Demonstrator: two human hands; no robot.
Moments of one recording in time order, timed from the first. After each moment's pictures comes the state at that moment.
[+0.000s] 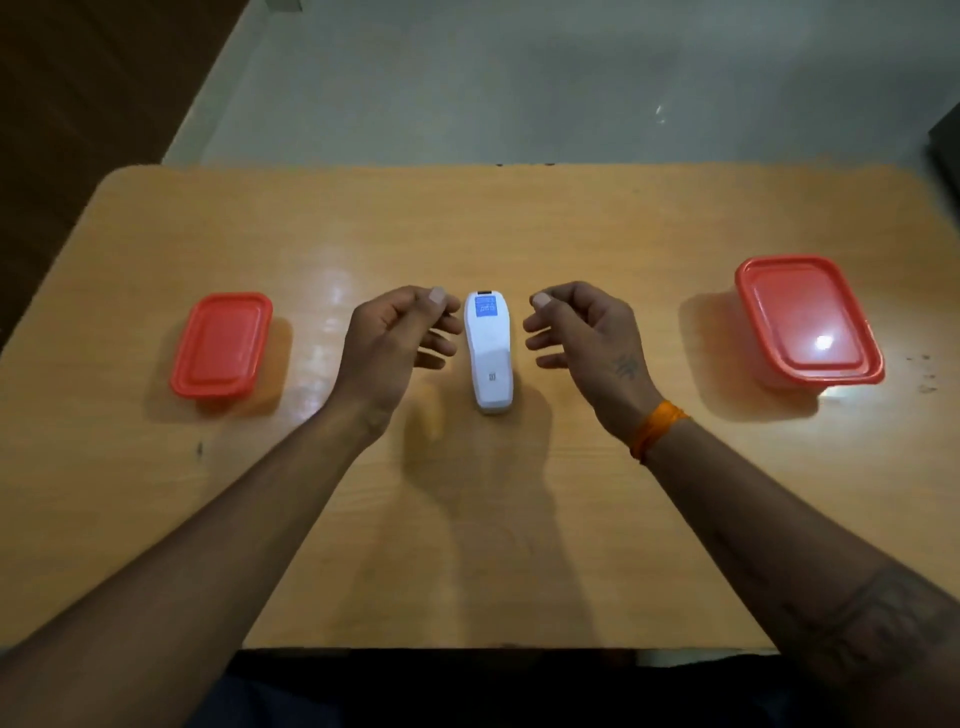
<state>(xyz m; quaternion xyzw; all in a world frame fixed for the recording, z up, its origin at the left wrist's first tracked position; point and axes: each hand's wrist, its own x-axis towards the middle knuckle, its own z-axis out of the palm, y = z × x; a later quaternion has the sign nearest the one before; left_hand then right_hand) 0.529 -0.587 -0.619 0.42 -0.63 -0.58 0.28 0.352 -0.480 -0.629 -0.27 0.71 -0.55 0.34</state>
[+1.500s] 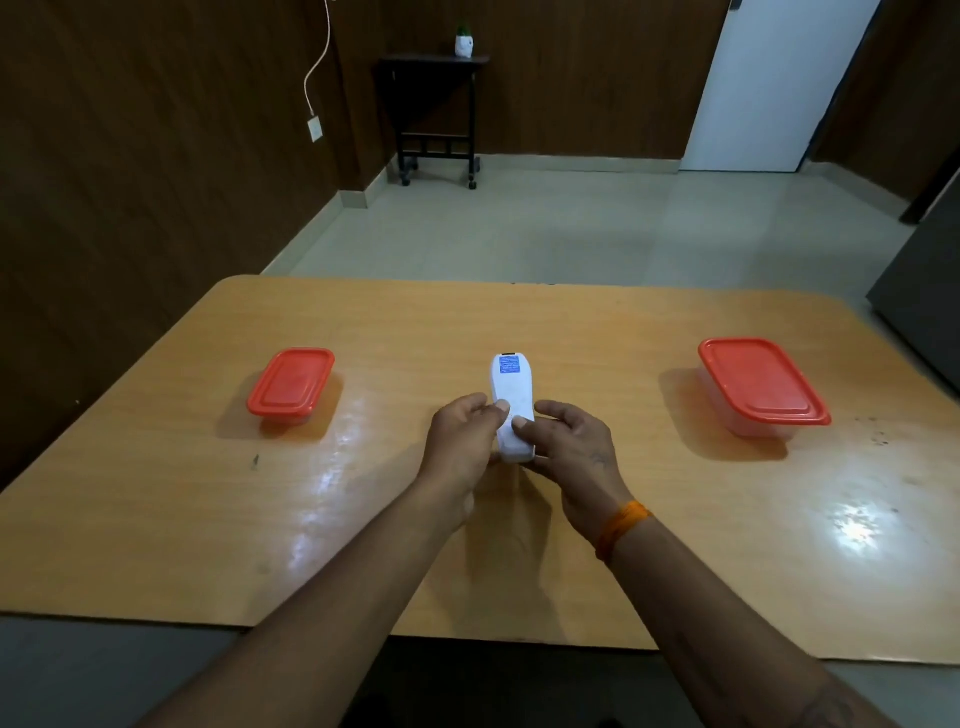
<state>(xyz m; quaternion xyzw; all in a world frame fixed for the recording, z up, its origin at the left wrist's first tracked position) 0.537 -0.482 -0.639 0.45 -0.52 -0.66 0.30 0.417 -0.421 -0.673 -0.19 0.62 -0.65 0.40</state>
